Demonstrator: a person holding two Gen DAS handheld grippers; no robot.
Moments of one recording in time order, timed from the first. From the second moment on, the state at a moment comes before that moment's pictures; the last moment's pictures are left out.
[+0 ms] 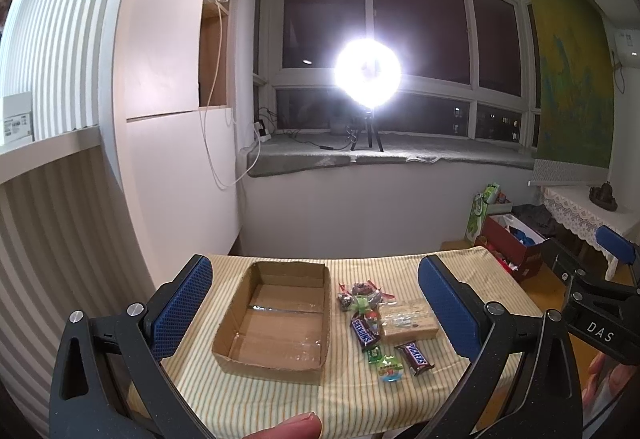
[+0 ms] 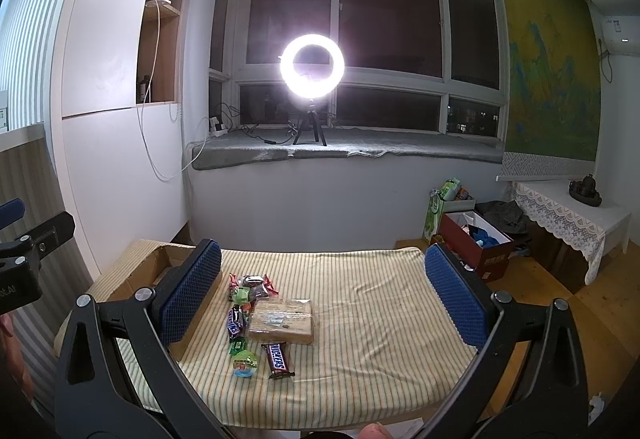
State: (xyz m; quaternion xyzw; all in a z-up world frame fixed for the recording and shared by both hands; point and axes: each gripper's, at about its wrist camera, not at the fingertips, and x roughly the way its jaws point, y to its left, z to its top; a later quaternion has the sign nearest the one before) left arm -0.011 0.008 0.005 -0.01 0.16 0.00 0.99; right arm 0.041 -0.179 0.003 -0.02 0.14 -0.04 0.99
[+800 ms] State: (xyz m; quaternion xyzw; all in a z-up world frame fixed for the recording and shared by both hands) left arm -0.014 0.008 0.008 0.00 0.16 0.00 0.99; right arm 0.039 -0.181 0.002 -0.02 0.14 -0.04 0.99
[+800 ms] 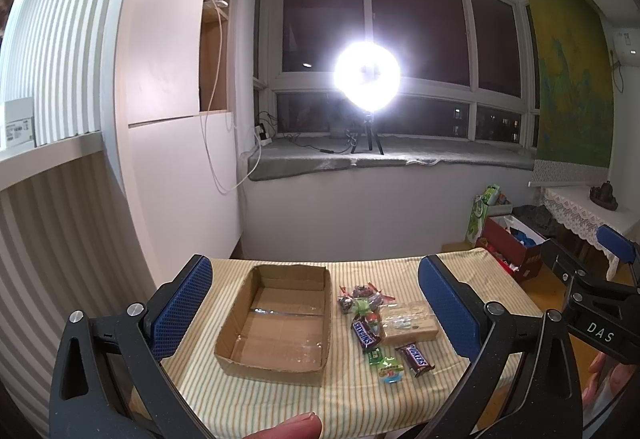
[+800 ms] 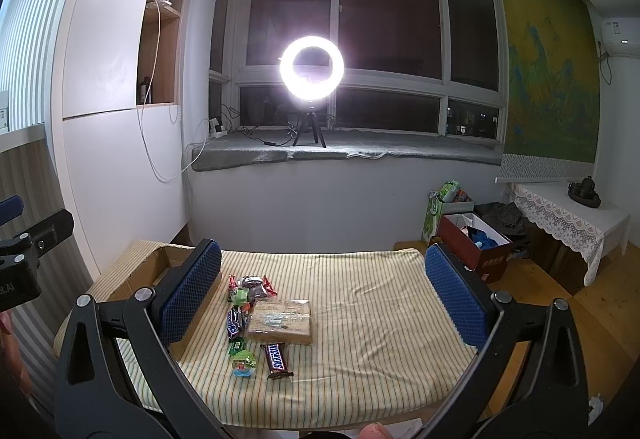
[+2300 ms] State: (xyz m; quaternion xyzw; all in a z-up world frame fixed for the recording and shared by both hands) left arm 0.092 -0.059 -0.207 0.02 0.41 -0.12 0.90; right arm 0.158 -0.210 -0.230 0.02 0.42 0.05 0.91
